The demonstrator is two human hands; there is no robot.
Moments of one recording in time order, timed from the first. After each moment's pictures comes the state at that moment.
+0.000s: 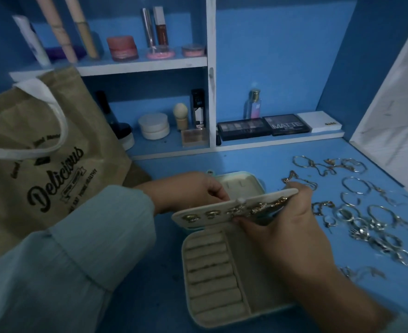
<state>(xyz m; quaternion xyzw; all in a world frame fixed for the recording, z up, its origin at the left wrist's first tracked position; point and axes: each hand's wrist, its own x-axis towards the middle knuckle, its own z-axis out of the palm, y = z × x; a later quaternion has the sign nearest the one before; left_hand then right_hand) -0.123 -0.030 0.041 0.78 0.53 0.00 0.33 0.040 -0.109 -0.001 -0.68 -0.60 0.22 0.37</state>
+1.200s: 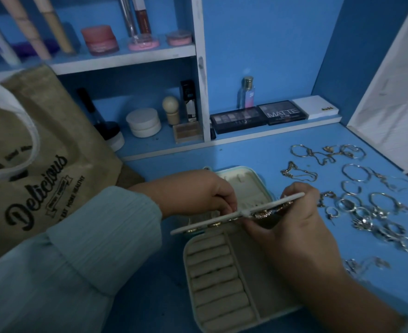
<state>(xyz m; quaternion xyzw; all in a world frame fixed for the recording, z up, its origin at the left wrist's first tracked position) -0.117 -0.019 0.045 0.88 0.41 -0.06 0.24 0.034 -0.108 -0.004 -0.68 -0.58 0.20 0.40</state>
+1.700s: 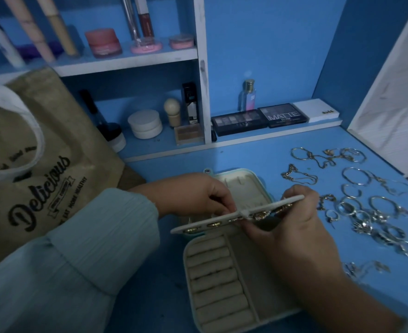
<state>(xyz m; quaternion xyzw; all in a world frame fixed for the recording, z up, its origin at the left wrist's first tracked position) -0.123 -0.018 0.041 0.84 0.44 -0.04 0.31 0.034 -0.107 -0.002 -0.69 -0.57 0.22 0.38</state>
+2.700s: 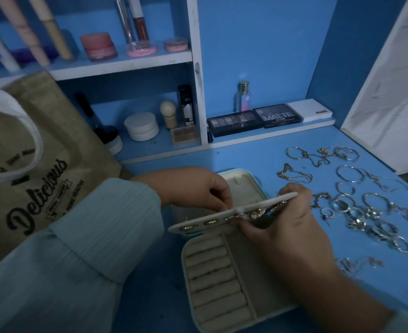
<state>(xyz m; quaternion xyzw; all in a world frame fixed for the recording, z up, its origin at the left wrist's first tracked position) -0.118 -0.006 0.049 0.85 0.42 -0.09 0.30 0.035 -0.110 -0.001 -0.69 -0.58 0.20 0.37</state>
